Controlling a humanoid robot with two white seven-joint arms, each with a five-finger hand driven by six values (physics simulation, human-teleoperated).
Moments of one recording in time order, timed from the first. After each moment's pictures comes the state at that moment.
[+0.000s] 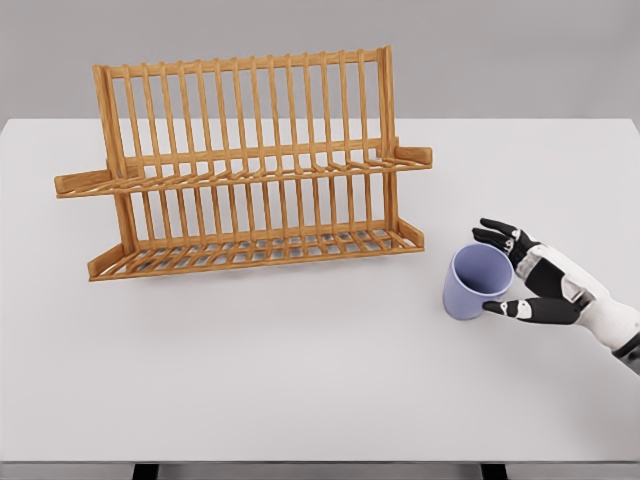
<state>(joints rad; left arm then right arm) 0.01 0.00 0.19 -0.02 -0.15 -0.05 -0.15 0.08 -0.70 0.16 -1.53 -0.70 -0.27 0.63</state>
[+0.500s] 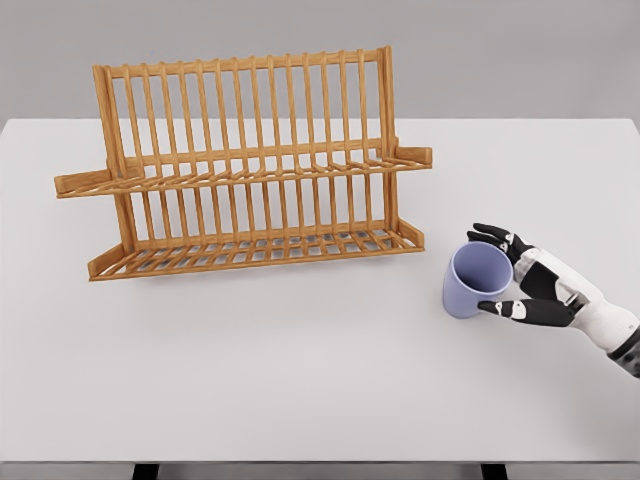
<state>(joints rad) 0.01 0.00 0.19 -0.02 -0.15 -0.05 -0.15 0.07 -0.70 0.17 -1.54 -0.69 -0.27 0.64</state>
